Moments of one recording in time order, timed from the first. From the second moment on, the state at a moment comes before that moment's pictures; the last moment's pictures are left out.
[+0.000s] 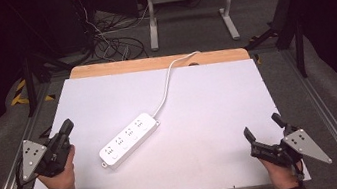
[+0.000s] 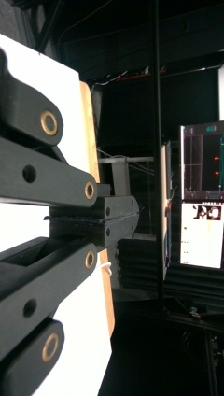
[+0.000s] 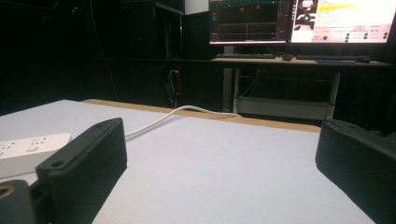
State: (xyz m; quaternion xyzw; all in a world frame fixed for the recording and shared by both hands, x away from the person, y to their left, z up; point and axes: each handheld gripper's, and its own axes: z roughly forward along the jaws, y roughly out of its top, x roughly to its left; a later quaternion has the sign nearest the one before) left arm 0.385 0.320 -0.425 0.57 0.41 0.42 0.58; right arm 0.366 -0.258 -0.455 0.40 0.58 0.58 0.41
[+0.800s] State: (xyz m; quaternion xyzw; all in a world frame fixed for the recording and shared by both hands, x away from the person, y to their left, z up) left arm 0.397 0.323 -0.437 0.51 0.44 0.47 0.57; right arm 0.366 -0.257 -0.455 0.40 0.58 0.58 0.41
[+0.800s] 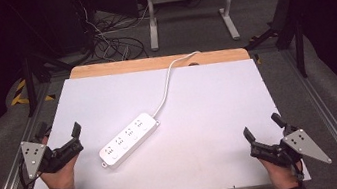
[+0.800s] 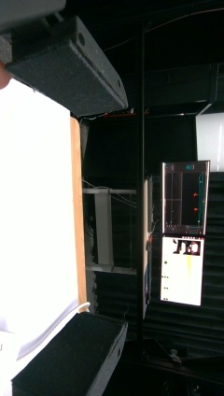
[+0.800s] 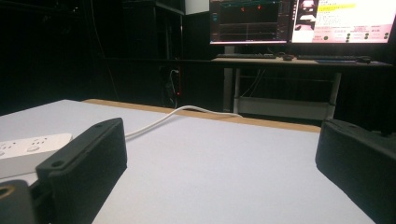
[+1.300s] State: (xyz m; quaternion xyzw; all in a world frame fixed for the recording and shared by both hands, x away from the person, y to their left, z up) left arm 0.397 0.323 -0.437 0.51 0.44 0.47 0.57; right arm 0.362 -0.258 -0.453 0.40 0.58 0.58 0.41
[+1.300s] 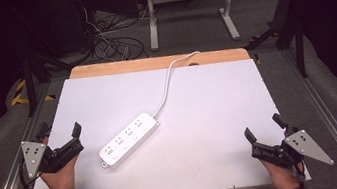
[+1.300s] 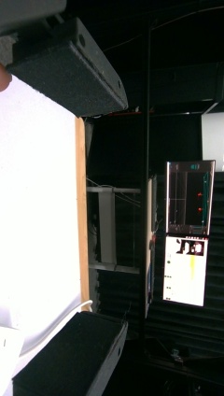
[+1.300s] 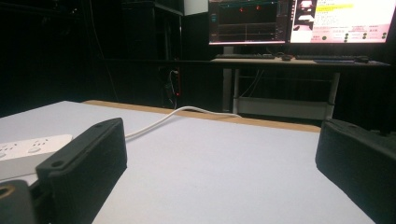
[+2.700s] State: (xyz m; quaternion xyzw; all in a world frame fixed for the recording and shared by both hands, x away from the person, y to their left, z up) left arm 0.398 0.328 -0.442 0.51 0.46 0.46 0.57; right arm 0.364 -0.255 -0.454 0.40 0.58 0.58 0.40
